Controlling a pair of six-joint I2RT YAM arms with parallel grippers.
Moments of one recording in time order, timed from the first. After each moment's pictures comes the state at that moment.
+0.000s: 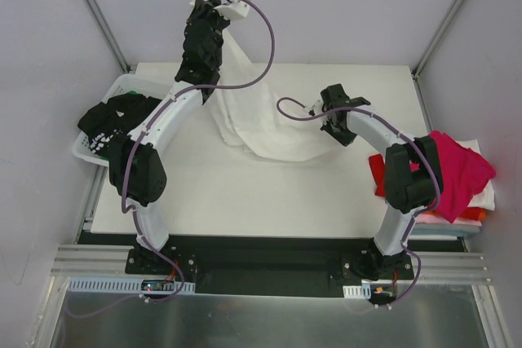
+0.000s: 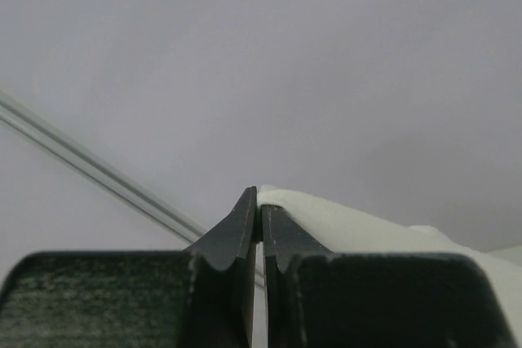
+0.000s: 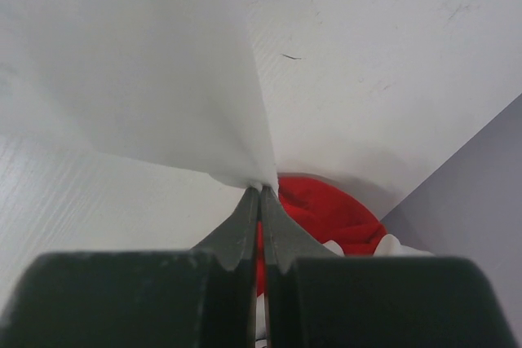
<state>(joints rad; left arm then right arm) -0.40 1.86 1.74 0.41 -0.43 0.95 0.36 1.82 1.38 -0.80 0.34 -0.53</state>
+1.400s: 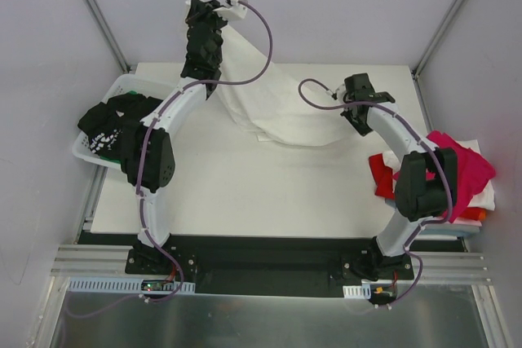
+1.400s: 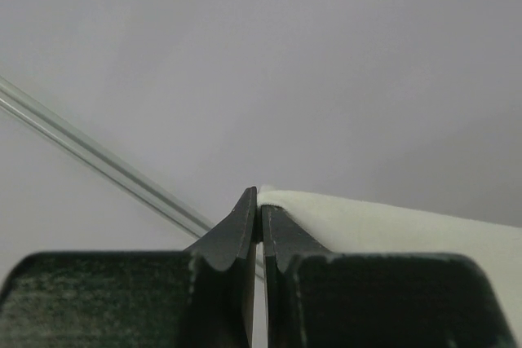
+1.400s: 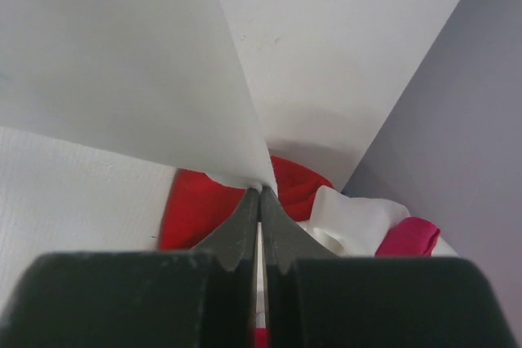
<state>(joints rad) -0.34 2.01 1.85 0.56 -0.42 1.08 0.23 1.72 1.37 -0.77 0.40 -0.50</state>
